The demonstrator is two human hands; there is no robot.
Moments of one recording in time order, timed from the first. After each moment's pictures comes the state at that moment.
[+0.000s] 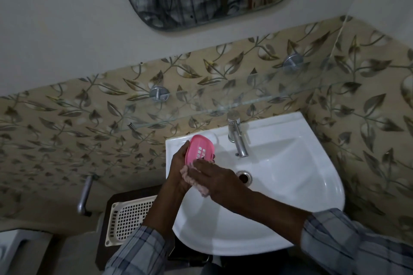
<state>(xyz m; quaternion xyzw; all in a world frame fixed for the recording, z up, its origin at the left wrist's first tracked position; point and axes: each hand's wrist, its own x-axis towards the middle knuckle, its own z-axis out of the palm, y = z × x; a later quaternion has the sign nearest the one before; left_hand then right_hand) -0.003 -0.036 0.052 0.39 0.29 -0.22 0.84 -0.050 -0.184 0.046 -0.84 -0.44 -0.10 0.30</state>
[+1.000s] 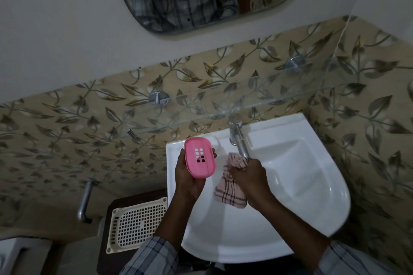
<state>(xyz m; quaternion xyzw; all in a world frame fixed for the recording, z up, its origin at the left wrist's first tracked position) -0.003 -0.044 0.033 0.29 0.23 -0.10 0.92 -0.030 -0.206 0.053 -0.75 0.20 0.09 0.62</state>
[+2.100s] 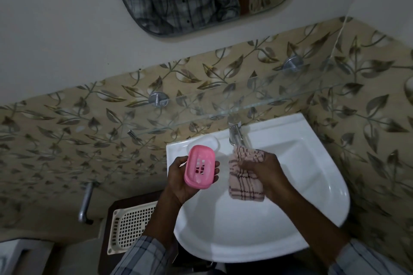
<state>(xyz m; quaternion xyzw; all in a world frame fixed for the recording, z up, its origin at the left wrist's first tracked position) -0.004 -0.012 0.032 0.29 0.26 -0.29 0.87 -0.015 -0.246 0.057 -0.62 0.20 0.13 0.75</state>
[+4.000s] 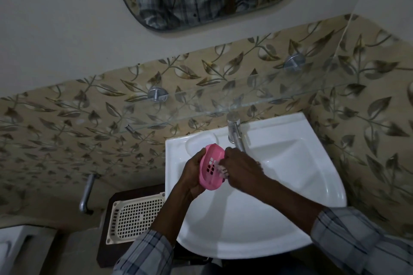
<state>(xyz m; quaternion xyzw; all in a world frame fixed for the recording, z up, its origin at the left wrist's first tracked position) -0.005 -0.057 0.032 0.48 0.26 -0.24 0.80 -0.011 -0.217 0.058 -0.94 -0.27 0.09 0.18</state>
